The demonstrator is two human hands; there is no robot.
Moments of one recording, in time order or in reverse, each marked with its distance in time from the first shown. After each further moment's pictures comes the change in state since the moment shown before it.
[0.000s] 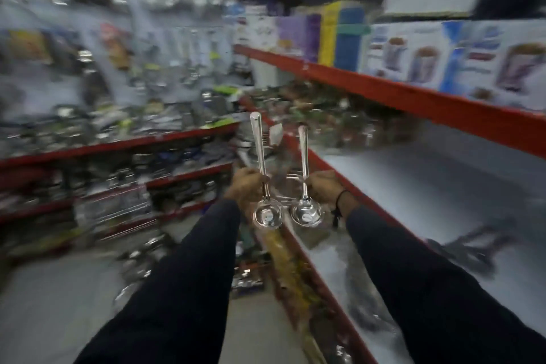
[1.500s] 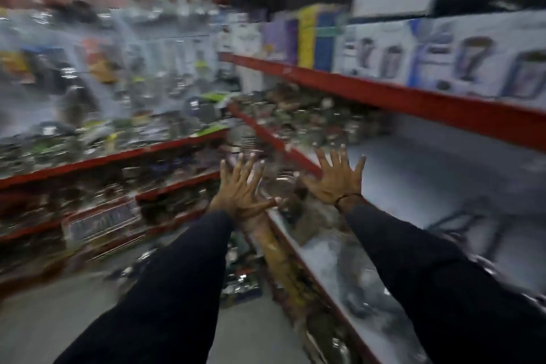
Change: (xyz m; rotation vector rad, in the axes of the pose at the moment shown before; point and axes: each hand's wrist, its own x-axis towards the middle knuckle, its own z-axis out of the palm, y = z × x) left_hand -0.028 -0.011 -0.018 1.475 -0.038 0.534; right_hand -0.021 0.010 -0.028 -1.095 0.307 -0.467
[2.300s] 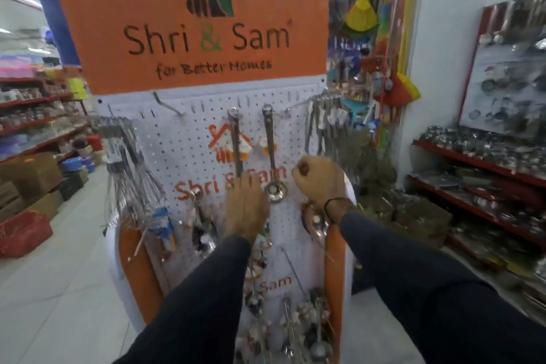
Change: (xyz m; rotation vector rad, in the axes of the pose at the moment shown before) left_hand -0.707 -0.149 -0.151 0.704 0.448 -1.829; right_hand -0.462 -0.646 -0.174 1.142 -0.352 -1.558
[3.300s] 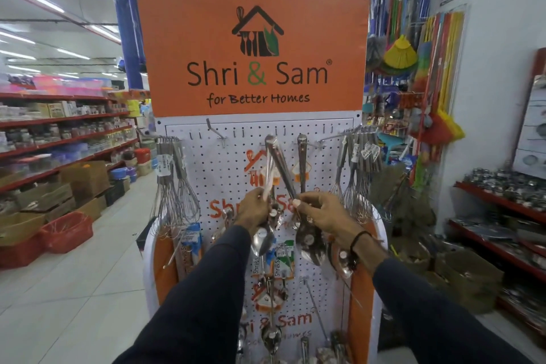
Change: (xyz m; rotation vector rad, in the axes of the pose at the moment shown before) left_hand 0.038 -0.038 -0.036 -1.016 -0.281 -0.602; right_hand -0.015 -0.044 -0.008 0.795 -0.476 0.124
